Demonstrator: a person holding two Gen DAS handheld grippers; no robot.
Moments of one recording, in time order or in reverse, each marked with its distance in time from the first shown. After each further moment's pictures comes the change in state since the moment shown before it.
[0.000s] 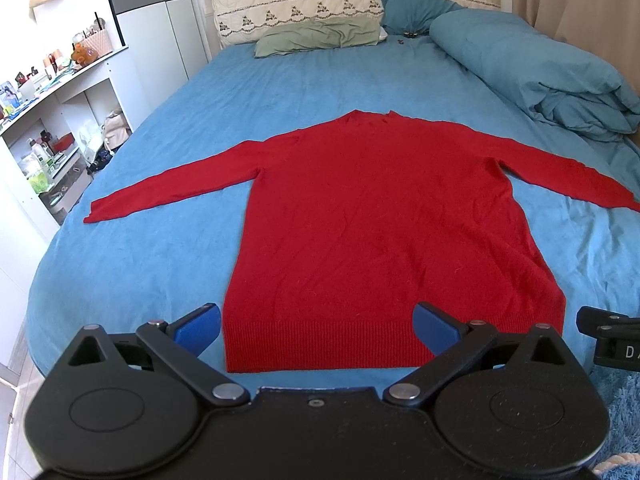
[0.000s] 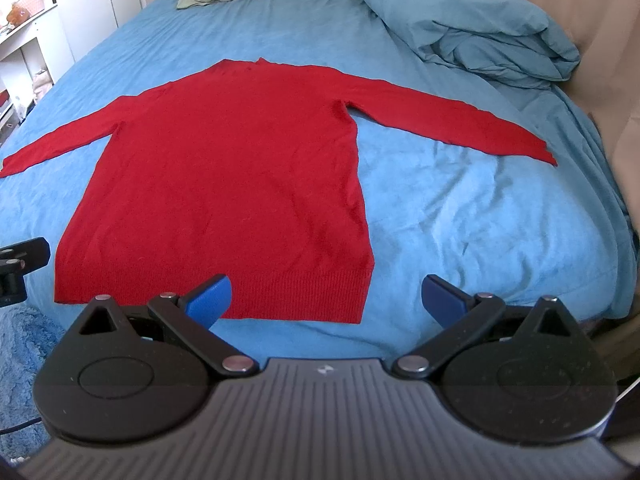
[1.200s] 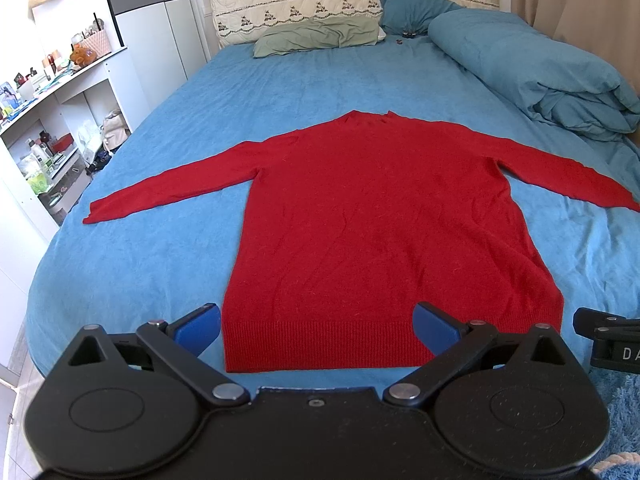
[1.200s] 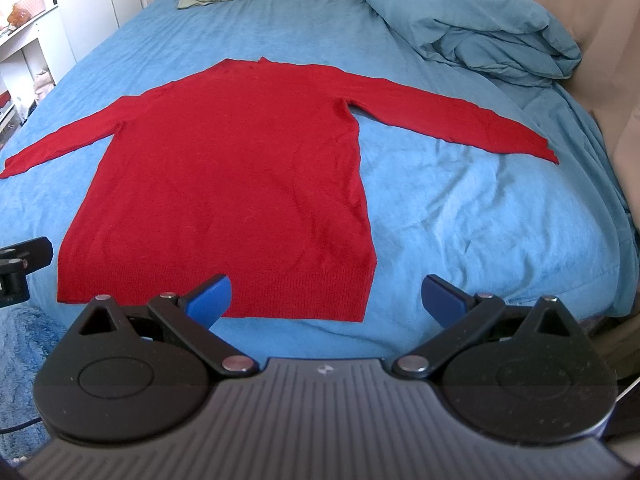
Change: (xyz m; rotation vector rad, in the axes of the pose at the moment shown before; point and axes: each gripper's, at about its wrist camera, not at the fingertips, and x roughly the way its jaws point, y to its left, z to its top) left arm 0.000 0.000 -0.002 0.003 0.000 0.000; right arm 0.006 0.001 -0.004 0.005 0.002 0.005
